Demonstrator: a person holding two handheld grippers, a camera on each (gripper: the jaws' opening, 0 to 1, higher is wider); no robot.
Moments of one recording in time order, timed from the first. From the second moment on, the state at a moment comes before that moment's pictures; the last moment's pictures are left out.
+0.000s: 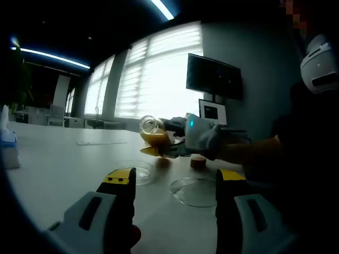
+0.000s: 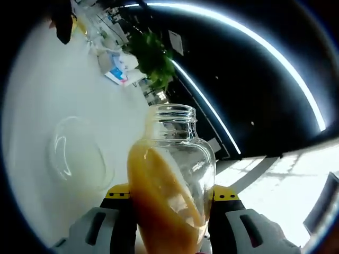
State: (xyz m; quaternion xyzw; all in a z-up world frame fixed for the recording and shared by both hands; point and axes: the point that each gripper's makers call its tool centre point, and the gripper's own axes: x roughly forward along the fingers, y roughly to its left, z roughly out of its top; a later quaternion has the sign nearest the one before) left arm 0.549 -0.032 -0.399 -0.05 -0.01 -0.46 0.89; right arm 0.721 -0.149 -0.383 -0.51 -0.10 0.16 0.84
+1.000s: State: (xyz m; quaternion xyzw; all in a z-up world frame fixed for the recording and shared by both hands) left arm 0.550 -0.032 -0.399 -0.05 -0.01 -0.46 0.89; right arm 0.722 -0.141 -0.400 -0.57 -0.10 0.17 0.80
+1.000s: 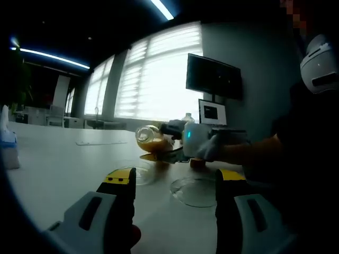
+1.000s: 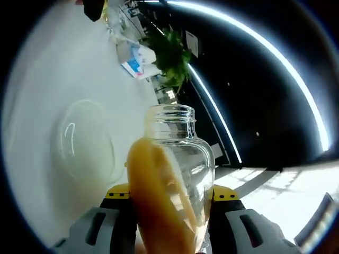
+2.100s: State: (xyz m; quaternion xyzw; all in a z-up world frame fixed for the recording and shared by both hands) left arm 0.547 -0.032 -0.398 -0.05 -0.01 -0.46 0.89; right arm 0.722 -0.139 -0.414 -0.61 -0.10 0.17 0.77
